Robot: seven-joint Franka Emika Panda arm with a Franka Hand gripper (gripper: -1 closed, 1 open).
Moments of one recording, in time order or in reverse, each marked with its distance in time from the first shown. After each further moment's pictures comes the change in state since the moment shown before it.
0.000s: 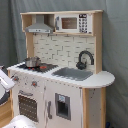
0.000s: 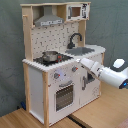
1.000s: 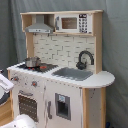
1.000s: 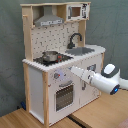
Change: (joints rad) arm -0.129 0.006 0.102 0.142 0.021 -0.016 -0.103
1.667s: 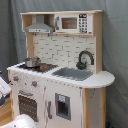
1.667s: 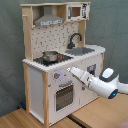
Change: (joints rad) arm -0.006 0.000 0.055 0.045 0.062 -0.079 0.180
